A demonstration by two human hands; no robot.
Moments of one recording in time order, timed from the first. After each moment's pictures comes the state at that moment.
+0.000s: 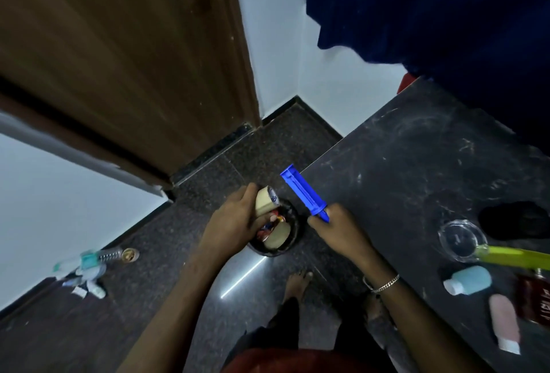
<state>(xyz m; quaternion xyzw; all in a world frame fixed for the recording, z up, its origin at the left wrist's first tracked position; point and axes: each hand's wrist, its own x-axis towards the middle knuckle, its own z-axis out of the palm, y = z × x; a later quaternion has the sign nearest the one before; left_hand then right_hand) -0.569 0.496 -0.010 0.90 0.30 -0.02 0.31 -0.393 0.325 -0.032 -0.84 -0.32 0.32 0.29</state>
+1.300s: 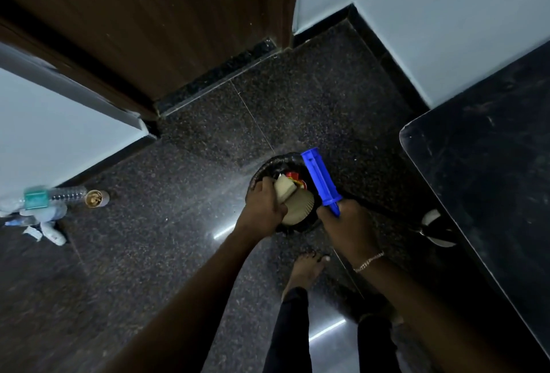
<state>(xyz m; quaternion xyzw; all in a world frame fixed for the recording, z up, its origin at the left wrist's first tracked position) -0.576 0.532 -0.414 0.76 0.46 -0.12 0.44 -0.433 0.406 -0.358 -0.87 -0.24 0.35 0.26</state>
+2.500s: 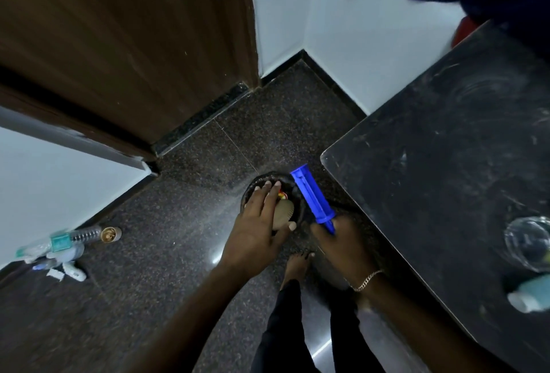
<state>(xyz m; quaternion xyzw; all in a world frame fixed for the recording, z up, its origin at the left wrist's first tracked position) -0.586 0.494 -0.182 0.88 0.31 -0.01 0.36 -0.443 0.357 -0.155 -0.85 -0.20 0.35 0.33</state>
